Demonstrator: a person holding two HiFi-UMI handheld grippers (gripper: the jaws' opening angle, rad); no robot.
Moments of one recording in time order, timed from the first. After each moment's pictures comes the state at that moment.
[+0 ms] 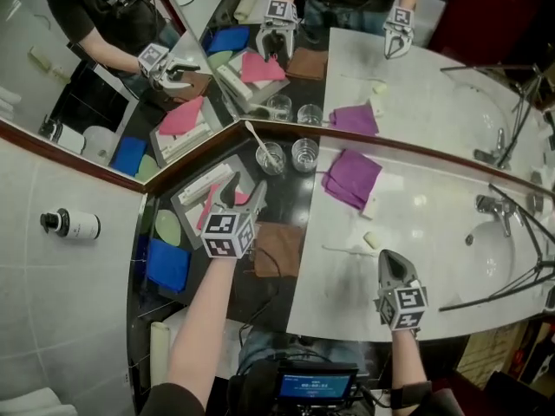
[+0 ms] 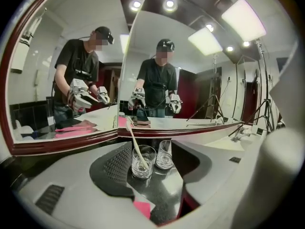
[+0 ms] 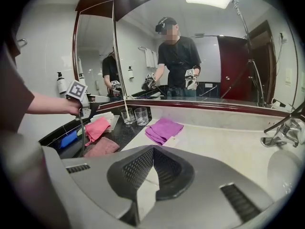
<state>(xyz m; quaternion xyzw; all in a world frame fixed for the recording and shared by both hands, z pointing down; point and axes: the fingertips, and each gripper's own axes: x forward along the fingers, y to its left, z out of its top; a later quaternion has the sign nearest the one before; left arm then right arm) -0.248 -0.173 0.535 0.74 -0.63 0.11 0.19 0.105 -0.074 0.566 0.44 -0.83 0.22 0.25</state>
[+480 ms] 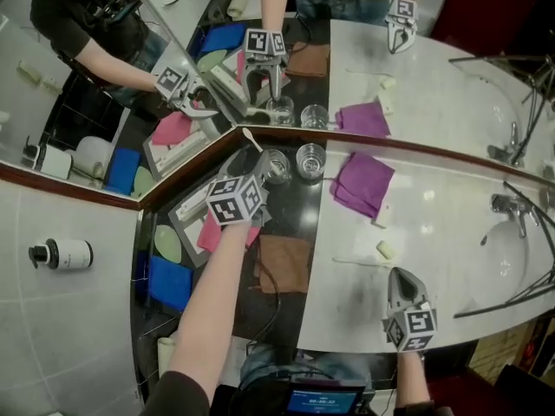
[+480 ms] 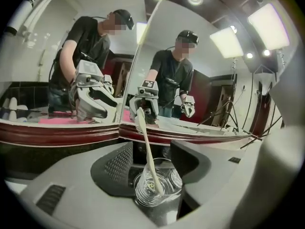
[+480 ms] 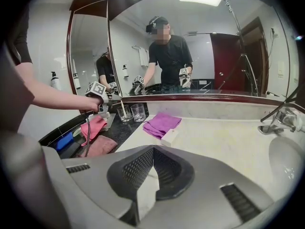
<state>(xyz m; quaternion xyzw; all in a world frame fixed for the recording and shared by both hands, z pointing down) -0.276 -0.282 0.587 0.72 -0.64 0.07 0.25 0.105 -0.063 0.590 0.47 -0.81 0.24 0.24</state>
